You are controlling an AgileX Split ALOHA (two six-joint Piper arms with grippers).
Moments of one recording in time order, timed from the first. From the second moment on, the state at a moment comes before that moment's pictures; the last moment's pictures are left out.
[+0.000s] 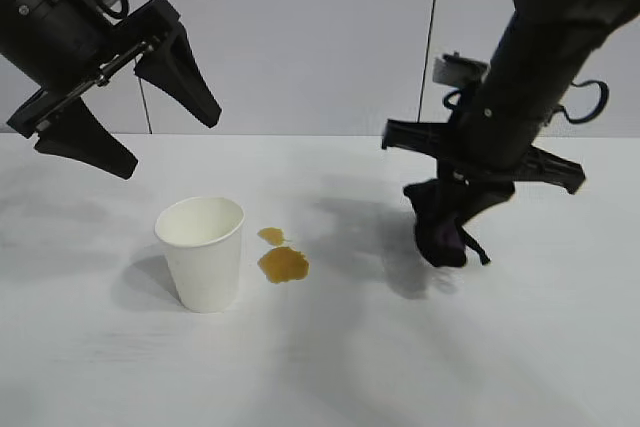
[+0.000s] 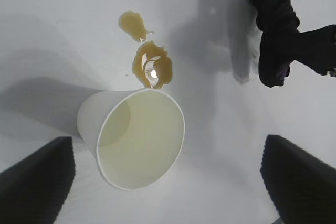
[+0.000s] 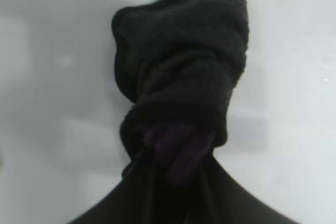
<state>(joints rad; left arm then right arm) -0.21 1.82 -1.24 -0.79 0.89 0.42 0.49 1.93 -1.32 0.18 0.59 0.29</state>
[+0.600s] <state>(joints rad) -0.21 1.82 -1.24 -0.79 0.89 0.42 0.59 2.09 -1.32 0.18 0.42 0.27</state>
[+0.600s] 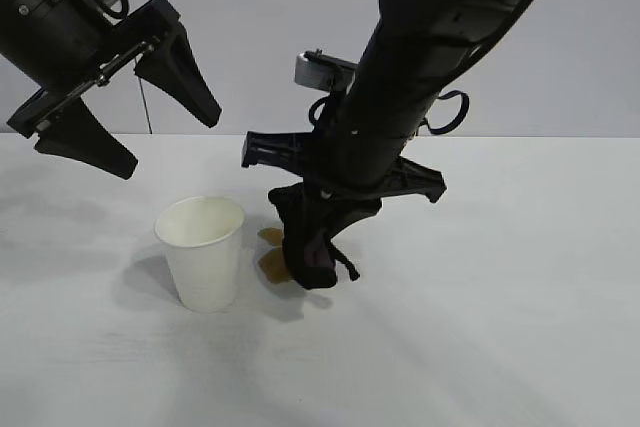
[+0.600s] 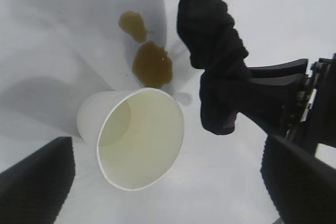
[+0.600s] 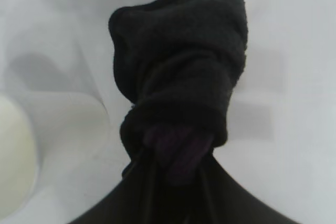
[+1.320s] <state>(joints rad) -0.21 1.82 -1.24 -0.79 0.89 0.42 0.50 2.16 -1.37 0.02 0.39 0.43</state>
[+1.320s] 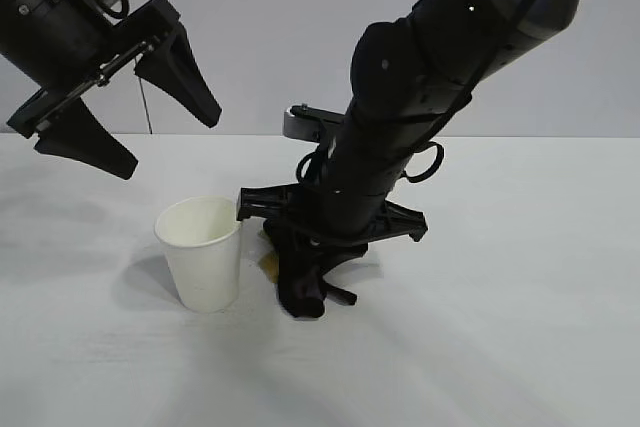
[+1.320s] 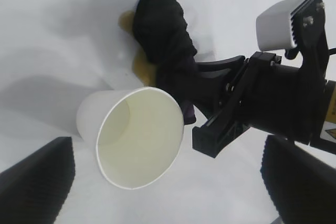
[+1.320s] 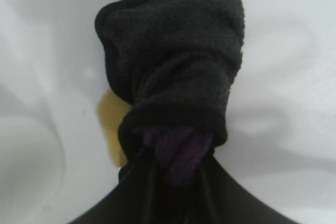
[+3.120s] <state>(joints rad) -0.21 1.82 -1.24 -0.79 0.89 0.42 0.53 2.24 -1.55 -0.01 0.59 0.42</state>
